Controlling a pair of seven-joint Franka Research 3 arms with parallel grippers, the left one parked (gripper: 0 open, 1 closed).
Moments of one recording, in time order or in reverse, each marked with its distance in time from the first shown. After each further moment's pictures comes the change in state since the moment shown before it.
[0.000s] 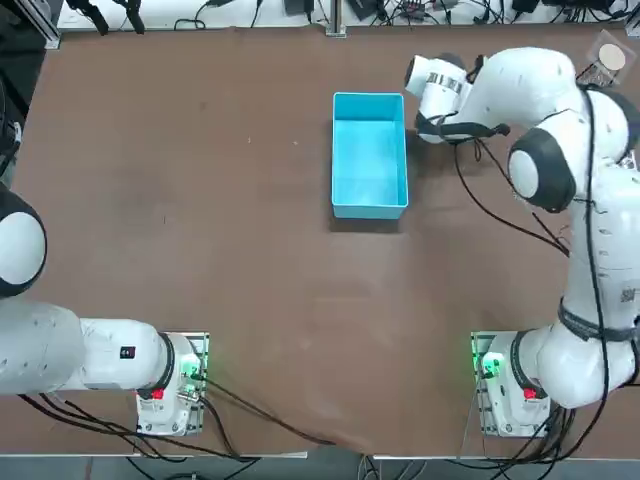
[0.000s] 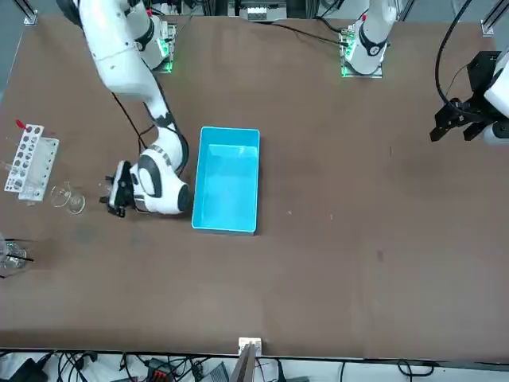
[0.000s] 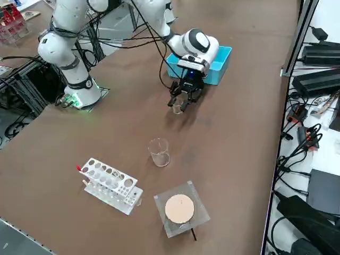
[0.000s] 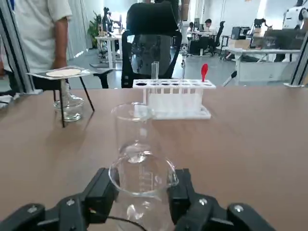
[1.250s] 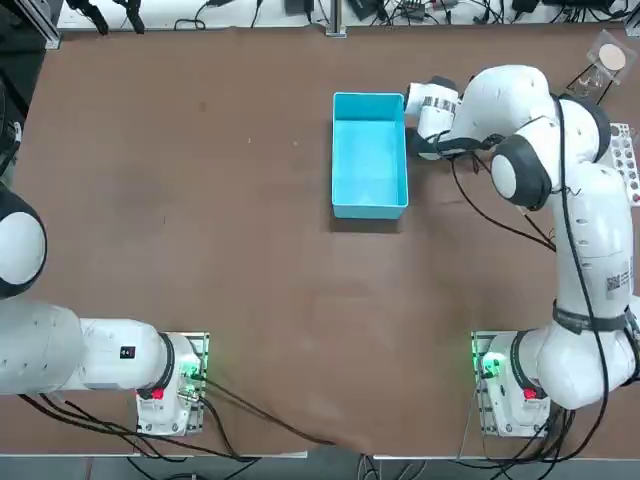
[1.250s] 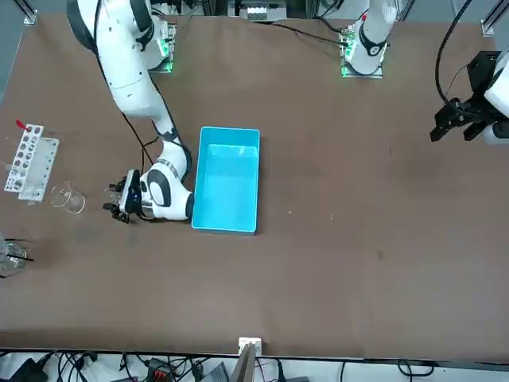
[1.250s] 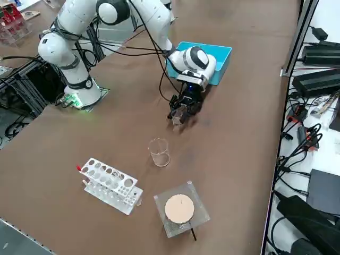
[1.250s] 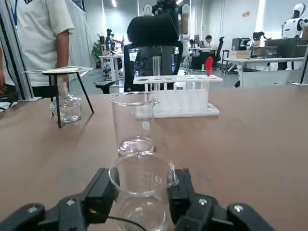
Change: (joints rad) arm -0.015 0.136 -0.022 0.035 -0.059 0.023 0.095
